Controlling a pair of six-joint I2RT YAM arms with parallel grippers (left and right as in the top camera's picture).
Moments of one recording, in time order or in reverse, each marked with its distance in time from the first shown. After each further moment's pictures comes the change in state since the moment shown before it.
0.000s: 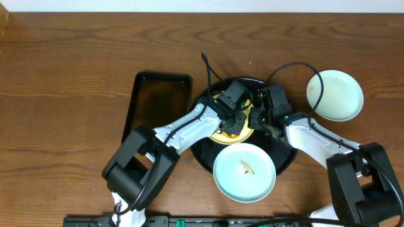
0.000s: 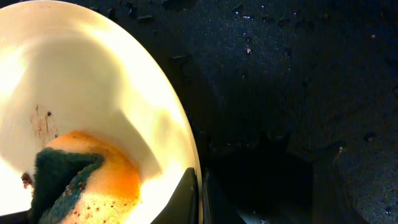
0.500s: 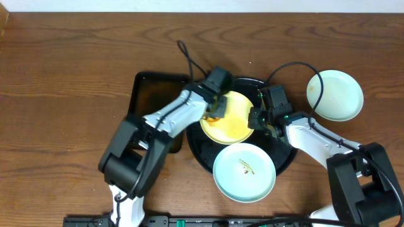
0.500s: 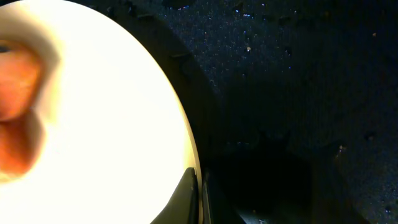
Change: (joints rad) left arm 0.153 0.042 0.048 -0.032 -0.123 -0.045; right arm 0.000 0.000 0.005 -0.014 0.000 0.000
